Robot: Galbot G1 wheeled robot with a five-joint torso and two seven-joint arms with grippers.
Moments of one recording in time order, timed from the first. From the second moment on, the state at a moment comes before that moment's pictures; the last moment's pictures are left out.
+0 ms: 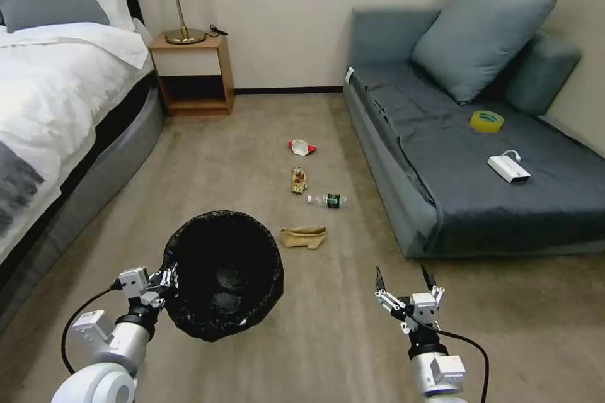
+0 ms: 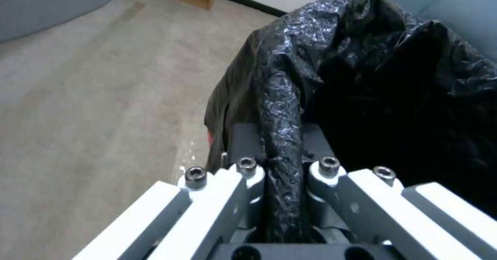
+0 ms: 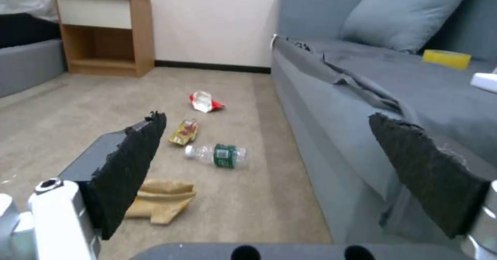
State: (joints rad) left arm 1.63 -1.34 -0.77 -2.10 -0.61 0.25 0.06; right arm -1.68 1.61 0.57 1.94 -0.08 0.27 -0.07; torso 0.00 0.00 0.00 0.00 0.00
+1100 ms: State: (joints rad) left arm 1.61 -1.33 -0.81 -2.07 -0.58 0.24 0.06; right arm -1.64 1.61 0.55 1.87 -0.17 0.31 -0.03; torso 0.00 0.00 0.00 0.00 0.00
